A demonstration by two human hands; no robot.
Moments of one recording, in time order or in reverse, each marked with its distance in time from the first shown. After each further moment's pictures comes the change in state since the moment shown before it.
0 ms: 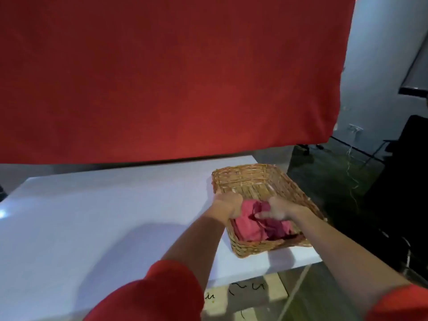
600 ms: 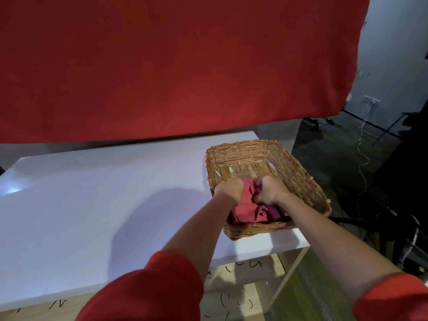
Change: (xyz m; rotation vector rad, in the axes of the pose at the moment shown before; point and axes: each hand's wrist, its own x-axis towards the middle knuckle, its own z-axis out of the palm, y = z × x) left_hand 0.018 0.029 0.024 -0.227 -0.017 -0.139; right_hand 0.021 0.002 0.021 0.142 0.124 0.114
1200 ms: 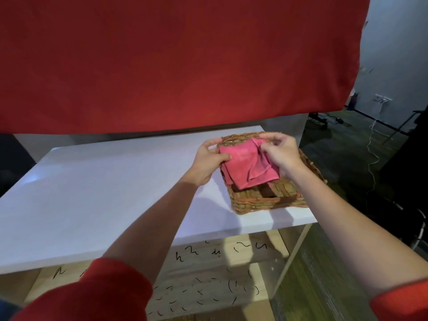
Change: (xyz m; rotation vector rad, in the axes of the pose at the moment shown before) left_hand -0.083 -0.038 -0.051 -1.491 0.369 -0.079; right_hand -0.065 -0.042 -0.040 0.963 0.421 -0.188
